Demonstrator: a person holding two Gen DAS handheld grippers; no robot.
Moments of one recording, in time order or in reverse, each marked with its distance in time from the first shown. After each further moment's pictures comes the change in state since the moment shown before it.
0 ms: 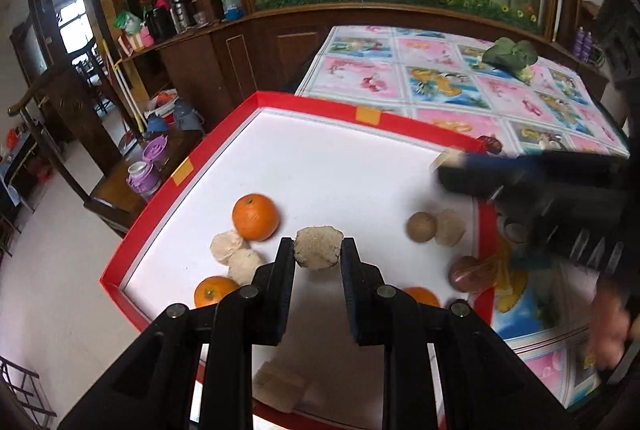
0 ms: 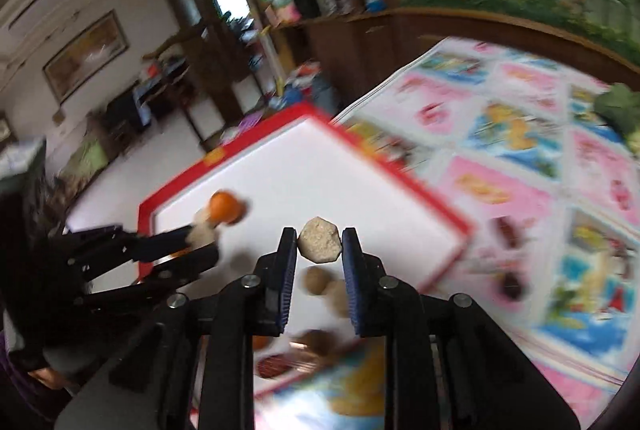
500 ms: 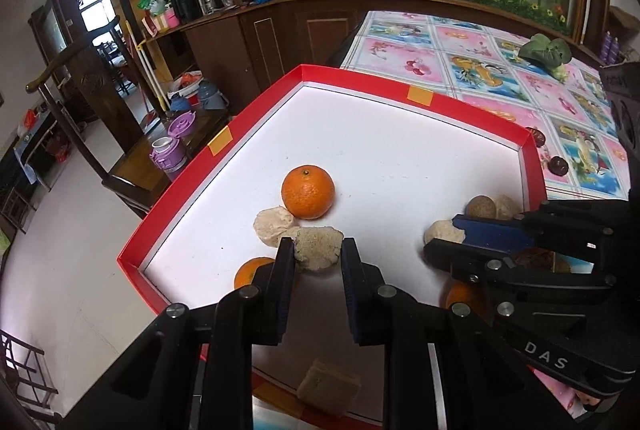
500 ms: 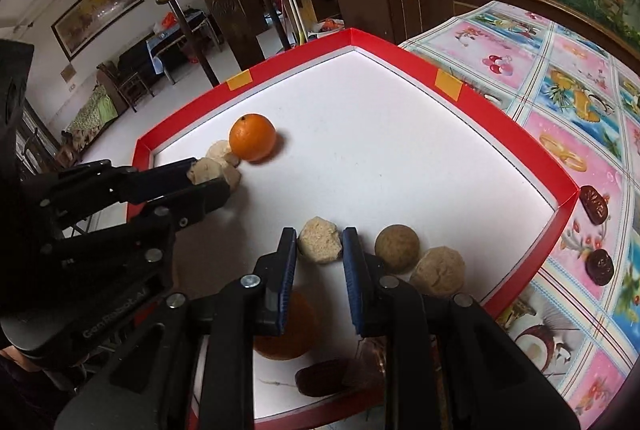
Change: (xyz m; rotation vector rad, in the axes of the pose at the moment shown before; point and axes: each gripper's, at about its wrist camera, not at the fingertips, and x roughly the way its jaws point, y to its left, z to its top) left arm 0.012 0.023 -0.010 -0.048 0.037 0.079; right arm 0.054 0.024 -0.020 -0.069 0.138 0.021
